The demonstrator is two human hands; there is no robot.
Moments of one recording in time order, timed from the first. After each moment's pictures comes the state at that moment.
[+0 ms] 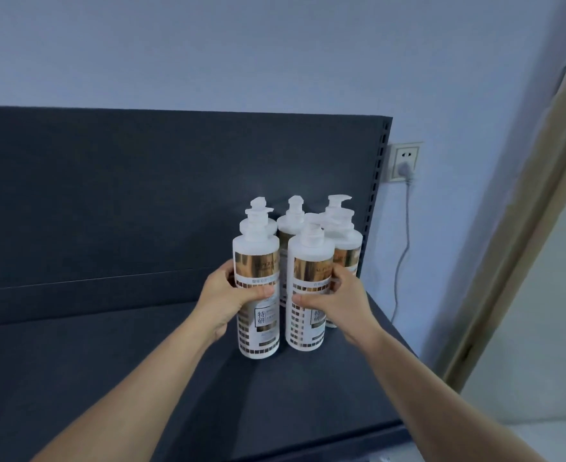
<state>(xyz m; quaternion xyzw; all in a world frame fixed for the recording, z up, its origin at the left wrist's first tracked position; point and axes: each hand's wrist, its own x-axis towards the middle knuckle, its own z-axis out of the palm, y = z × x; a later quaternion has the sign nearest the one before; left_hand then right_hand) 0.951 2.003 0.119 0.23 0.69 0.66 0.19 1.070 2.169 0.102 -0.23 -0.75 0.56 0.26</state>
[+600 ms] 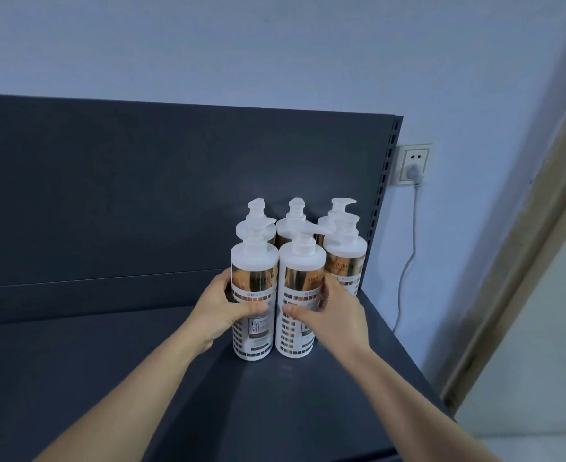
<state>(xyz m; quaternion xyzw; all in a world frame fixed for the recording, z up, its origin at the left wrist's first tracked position) 0.927 2.010 0.095 0.29 0.73 0.60 0.17 1.060 2.164 0.090 -0.26 -0.85 0.38 0.27</state>
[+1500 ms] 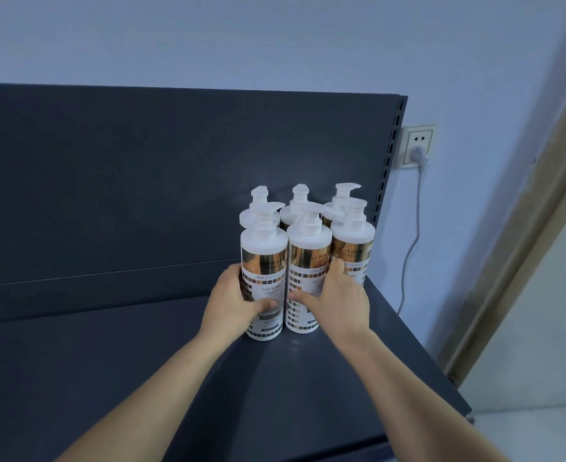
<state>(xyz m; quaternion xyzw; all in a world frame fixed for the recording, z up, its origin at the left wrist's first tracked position) 0.931 2.020 0.078 0.30 0.81 0.50 0.03 1.039 2.161 0.087 -0.34 -0.89 0.19 0.24</state>
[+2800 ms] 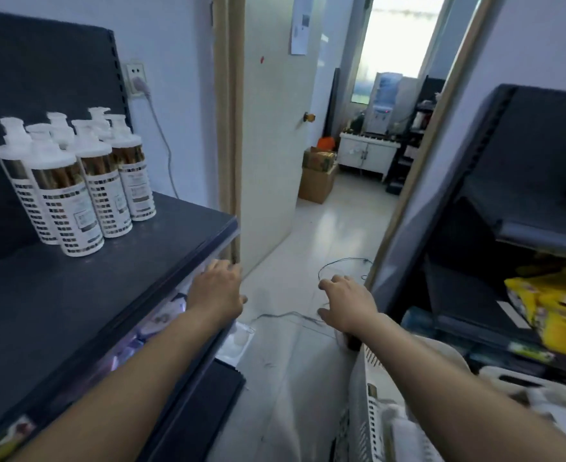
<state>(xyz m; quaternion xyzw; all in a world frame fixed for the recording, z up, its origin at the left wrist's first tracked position) 1.160 1.917 0.039 0.76 0.65 0.08 -0.01 1.399 1.913 0.030 -0.66 -0.75 0.01 -0.02</state>
